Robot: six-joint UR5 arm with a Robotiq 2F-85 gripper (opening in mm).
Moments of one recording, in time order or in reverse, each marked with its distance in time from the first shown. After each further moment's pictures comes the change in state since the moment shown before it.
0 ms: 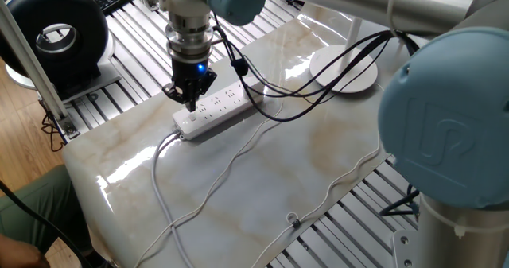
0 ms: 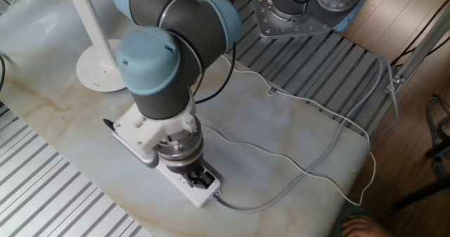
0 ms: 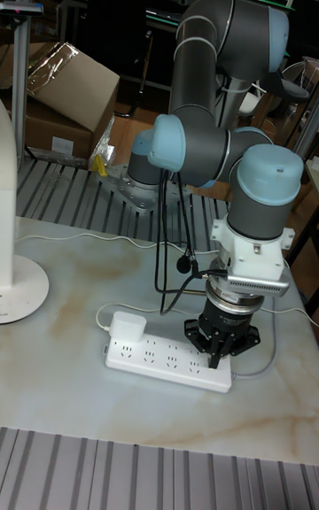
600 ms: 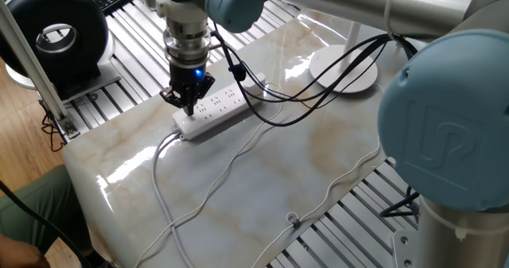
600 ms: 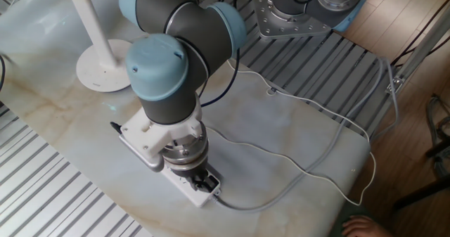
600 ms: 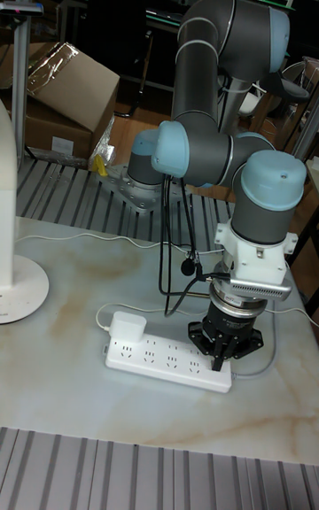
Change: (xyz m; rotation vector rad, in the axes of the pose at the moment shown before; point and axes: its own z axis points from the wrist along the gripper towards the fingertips) arm 0.004 0.008 0.007 -0.005 0.002 0.018
